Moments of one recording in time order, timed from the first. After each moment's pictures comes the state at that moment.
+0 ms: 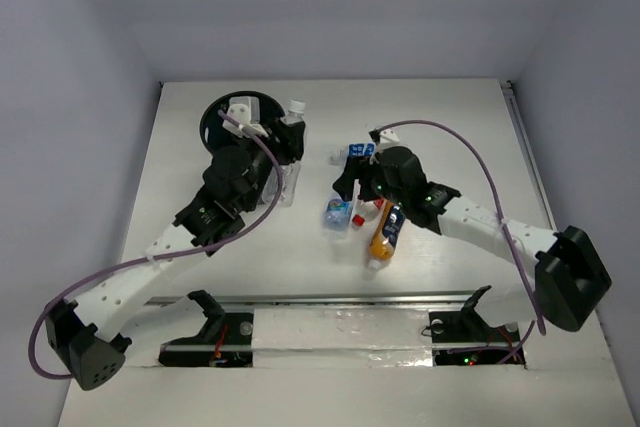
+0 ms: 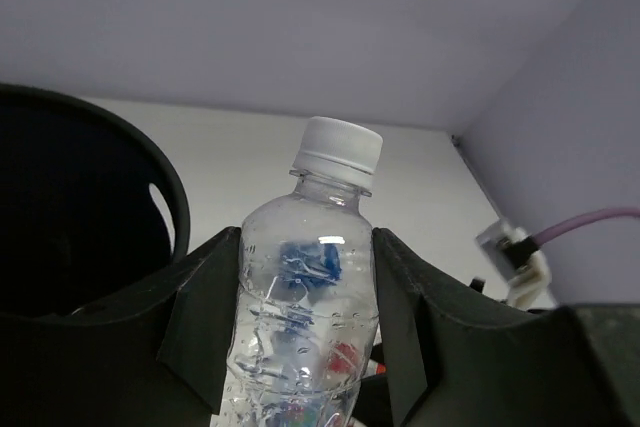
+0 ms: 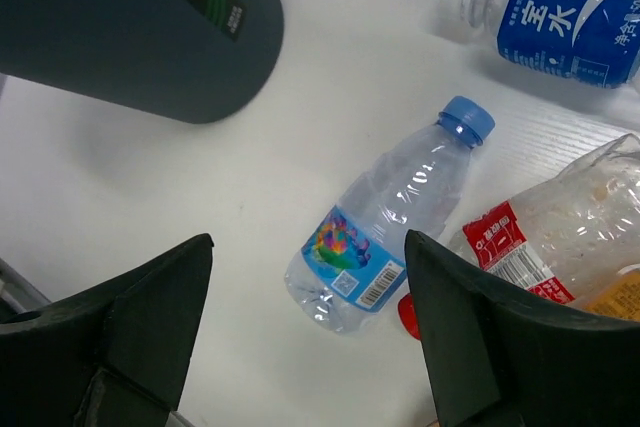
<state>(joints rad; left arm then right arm) -0.76 0.99 0.91 0.12 -0.42 -0.39 0.73 1.32 0.87 0.02 0.06 0.51</state>
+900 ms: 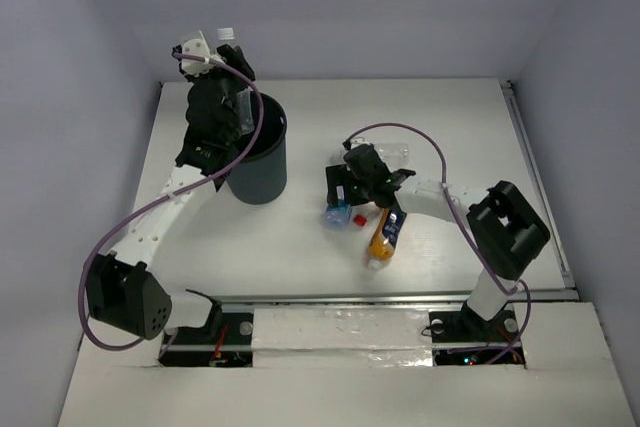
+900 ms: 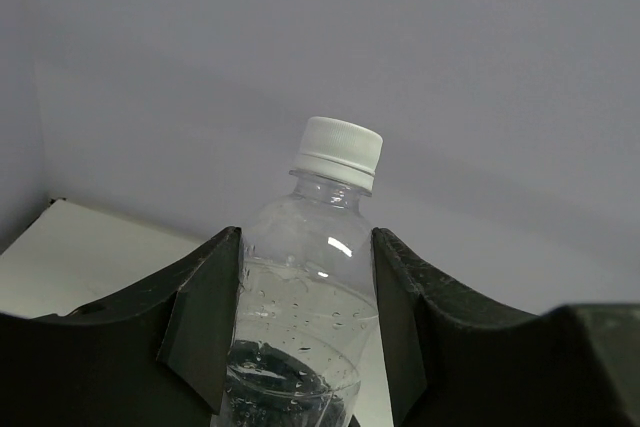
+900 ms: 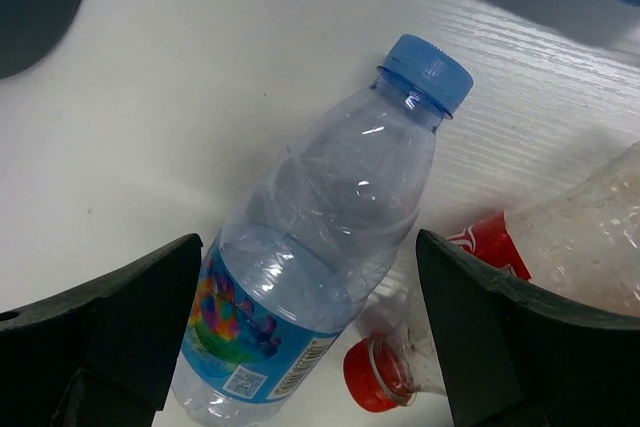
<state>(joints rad) -0.36 1.31 1.21 0.35 -0.52 -0.25 0.73 1.73 1.07 -0.15 0.11 0.47</state>
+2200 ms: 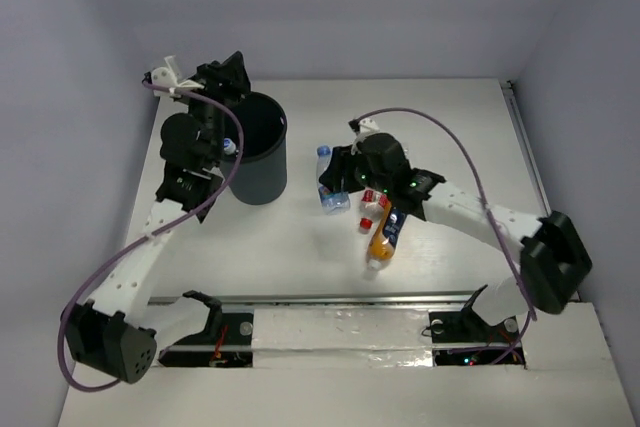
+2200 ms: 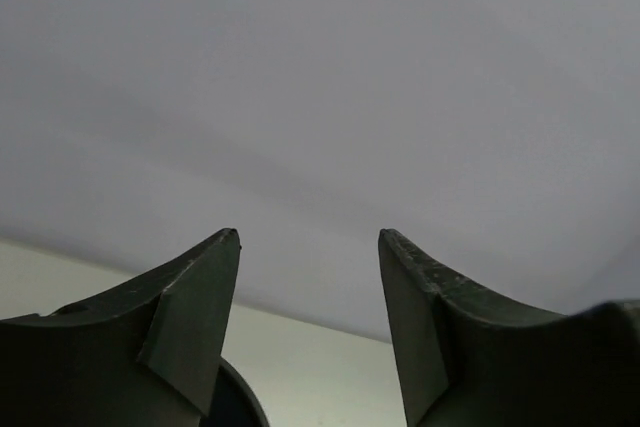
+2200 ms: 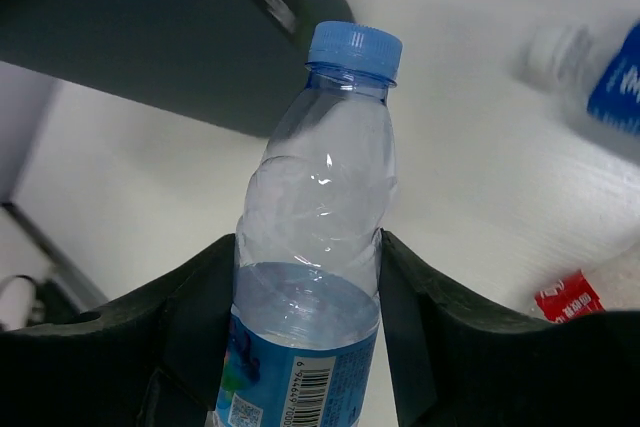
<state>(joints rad) -0.36 1.13 1.07 0.44 -0.37 -0.44 0.76 1.53 1.06 -0.05 -0.01 0.50</state>
